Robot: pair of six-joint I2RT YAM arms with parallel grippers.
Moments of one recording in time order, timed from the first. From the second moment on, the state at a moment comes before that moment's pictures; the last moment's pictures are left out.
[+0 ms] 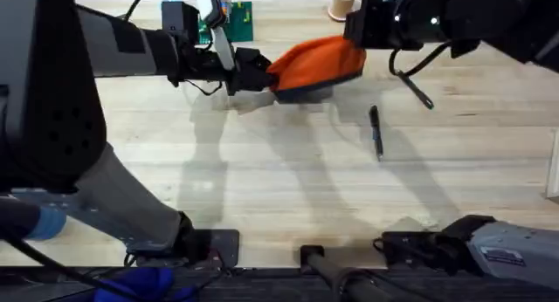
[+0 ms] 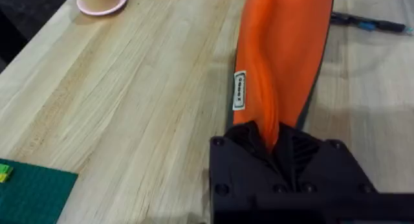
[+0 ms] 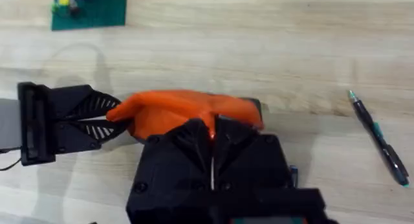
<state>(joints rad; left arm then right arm) 0.00 1.84 0.97 -0.14 1.07 0.97 0.46 1.40 1.22 -0.60 0.15 0.40</state>
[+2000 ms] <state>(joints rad) 0.00 1.84 0.97 -0.15 1.06 0.97 0.46 1.46 1.25 -0.71 0.18 0.39</state>
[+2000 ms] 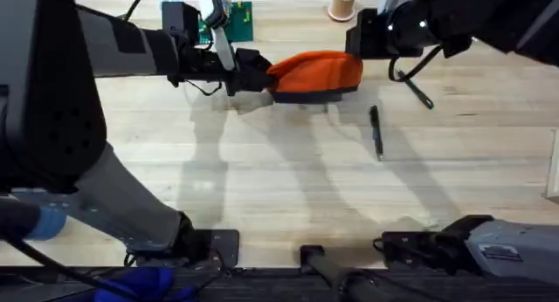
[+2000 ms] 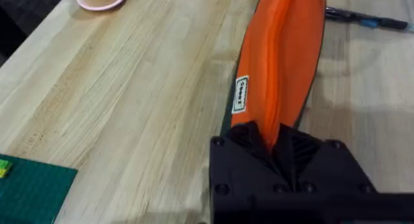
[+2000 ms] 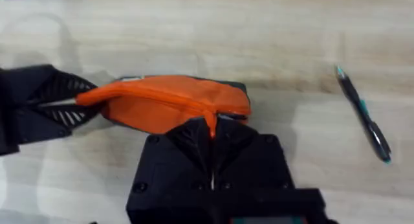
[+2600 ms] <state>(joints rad) -0.01 1.84 0.98 -0.15 1.12 0.96 0.47 1.34 1.25 -0.65 0.23 0.39</state>
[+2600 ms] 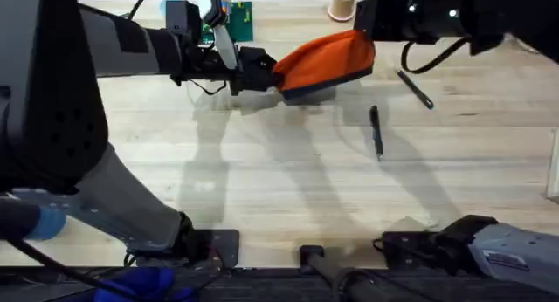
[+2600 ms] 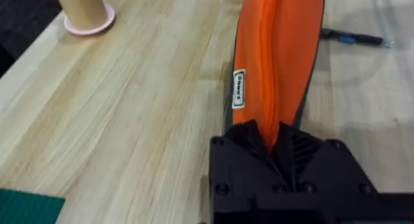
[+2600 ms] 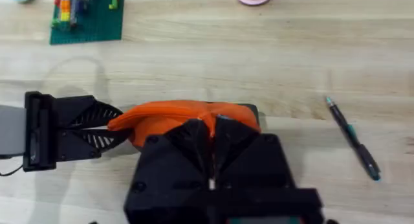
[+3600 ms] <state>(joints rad) 0.00 1.84 0.98 -0.17 1.07 0.97 0.46 1.24 1.33 -0.61 0.37 0.39</state>
